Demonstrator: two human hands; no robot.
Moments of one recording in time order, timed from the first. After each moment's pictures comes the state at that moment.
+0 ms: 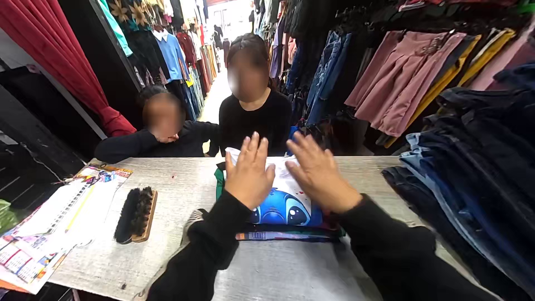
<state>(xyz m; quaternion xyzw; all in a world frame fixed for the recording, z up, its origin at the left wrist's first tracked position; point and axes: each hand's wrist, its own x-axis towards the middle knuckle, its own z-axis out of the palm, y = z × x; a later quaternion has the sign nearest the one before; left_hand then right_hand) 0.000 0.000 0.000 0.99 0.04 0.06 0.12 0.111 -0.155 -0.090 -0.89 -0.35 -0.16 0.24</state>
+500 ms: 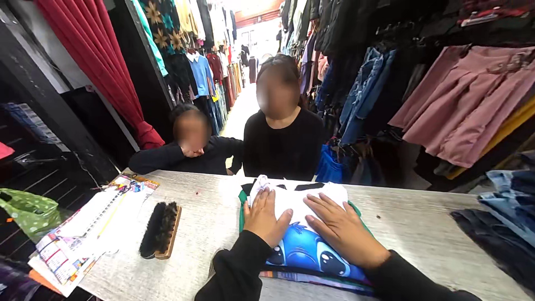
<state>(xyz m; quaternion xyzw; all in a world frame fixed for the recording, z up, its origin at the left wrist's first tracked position) 0.040 0.051 -0.115 0.95 0.11 0.00 0.29 0.120 -0.145 -0.154 -0.88 -0.36 -0.08 0.28</state>
